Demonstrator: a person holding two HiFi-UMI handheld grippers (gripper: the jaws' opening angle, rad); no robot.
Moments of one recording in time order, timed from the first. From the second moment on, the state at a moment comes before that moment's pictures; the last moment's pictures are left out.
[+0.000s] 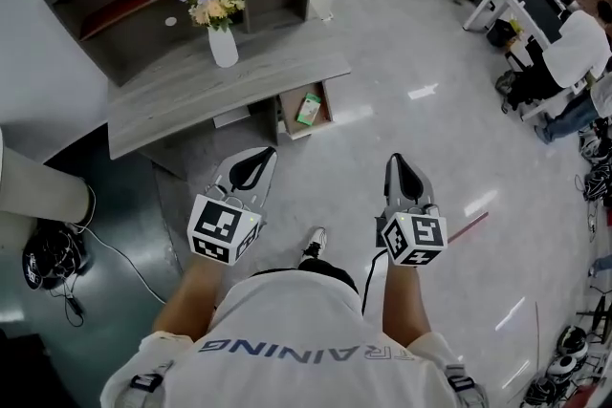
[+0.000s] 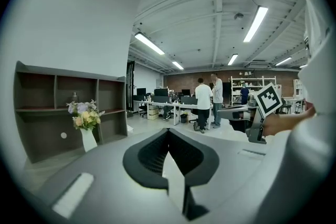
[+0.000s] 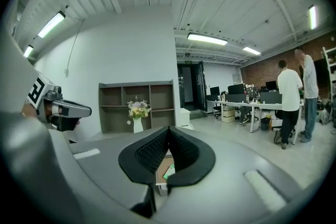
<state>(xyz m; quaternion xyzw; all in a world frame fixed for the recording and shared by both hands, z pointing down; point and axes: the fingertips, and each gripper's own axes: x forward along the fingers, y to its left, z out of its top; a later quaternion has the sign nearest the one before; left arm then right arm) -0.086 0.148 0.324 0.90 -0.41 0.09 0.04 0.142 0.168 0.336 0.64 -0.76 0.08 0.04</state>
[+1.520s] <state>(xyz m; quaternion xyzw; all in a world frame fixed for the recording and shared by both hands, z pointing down) -0.116 -0.111 0.386 0.90 -0.41 0.12 0.10 0.096 -0.085 0.398 0.61 -0.77 0.13 0.10</state>
